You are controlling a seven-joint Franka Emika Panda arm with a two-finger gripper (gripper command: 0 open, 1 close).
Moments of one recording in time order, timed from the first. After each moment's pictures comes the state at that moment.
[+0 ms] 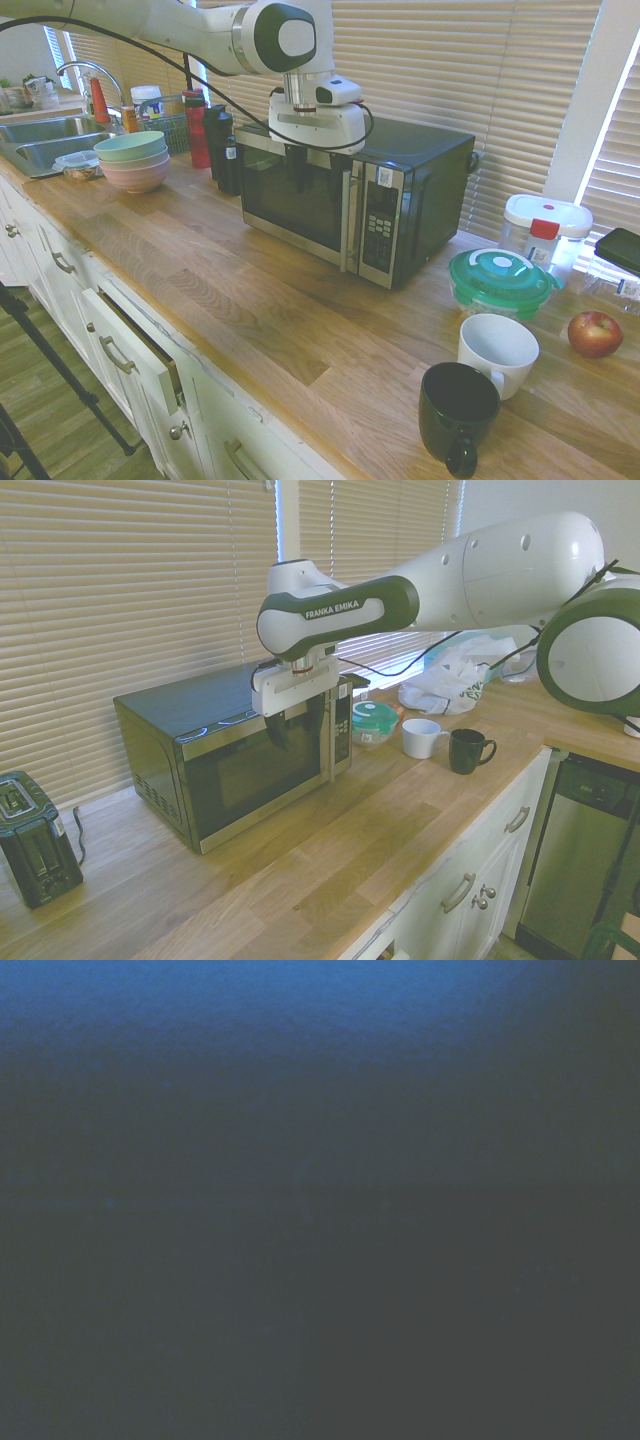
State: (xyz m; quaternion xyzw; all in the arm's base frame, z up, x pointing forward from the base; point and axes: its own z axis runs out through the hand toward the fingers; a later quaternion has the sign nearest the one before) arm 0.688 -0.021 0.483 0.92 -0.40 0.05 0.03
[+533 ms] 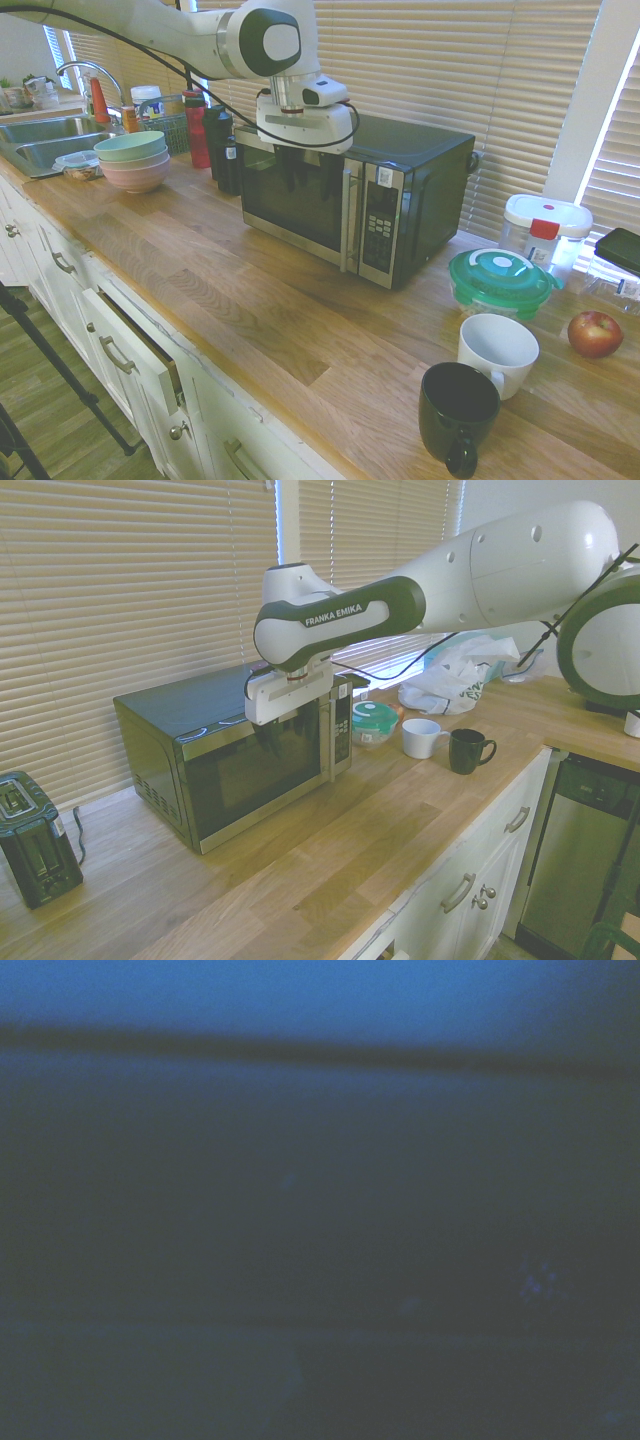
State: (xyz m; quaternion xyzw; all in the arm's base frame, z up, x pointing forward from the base) arm 0.664 0.012 0.473 0.93 -0.37 0.07 0.02
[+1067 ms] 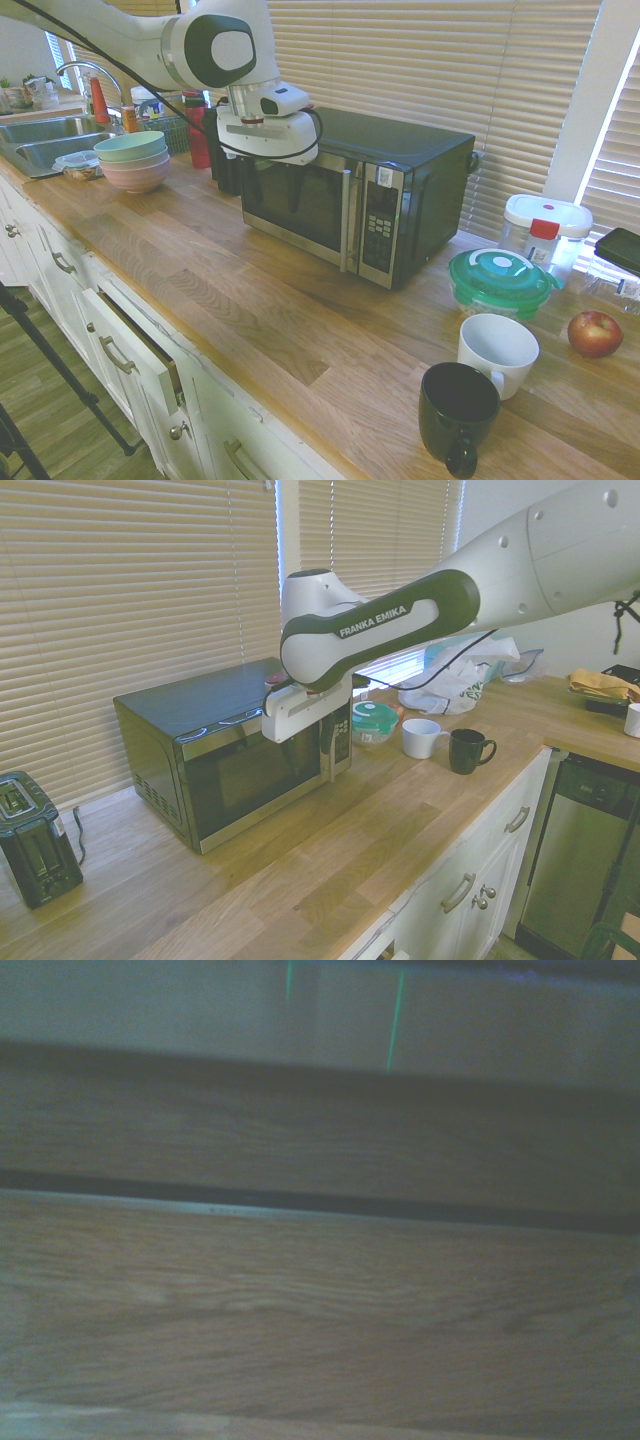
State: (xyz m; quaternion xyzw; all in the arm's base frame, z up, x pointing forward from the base) arm 0.594 0.019 0.470 0.93 -0.36 0.09 0.02
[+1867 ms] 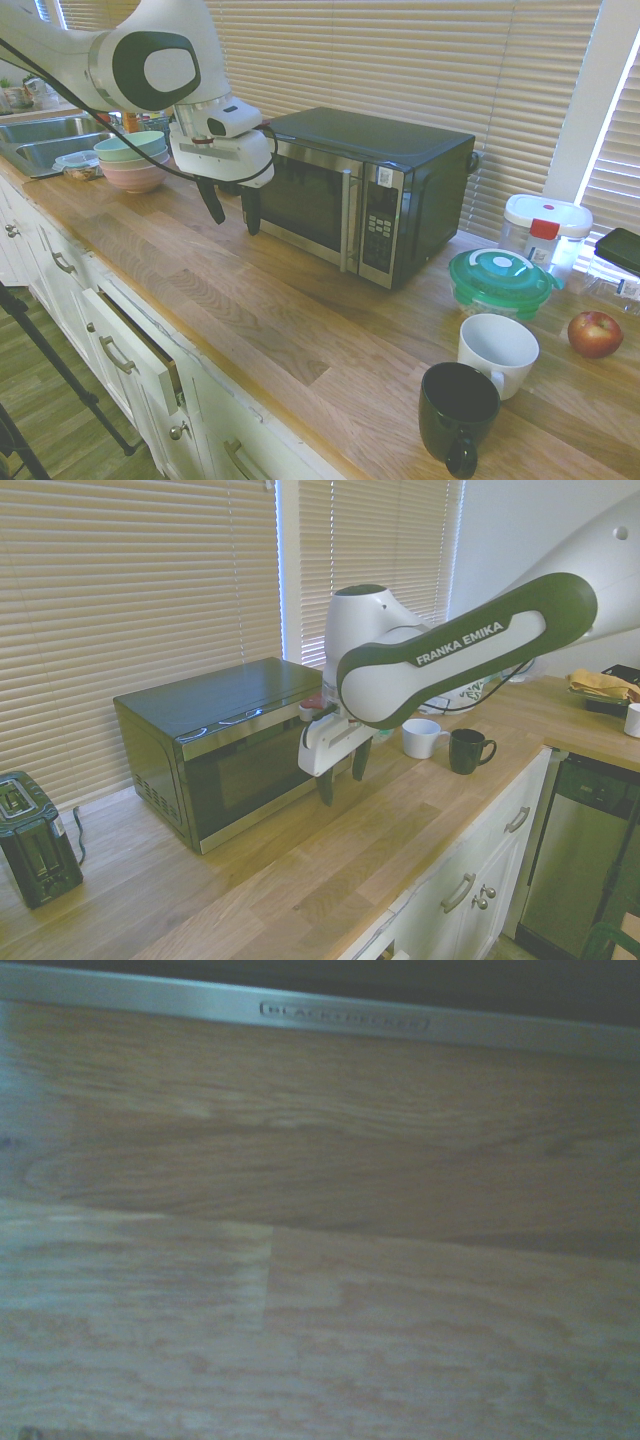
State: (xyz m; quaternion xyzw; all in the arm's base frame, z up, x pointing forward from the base) arm 0.497 0.029 0.446 0.93 -0.35 0.10 0.01
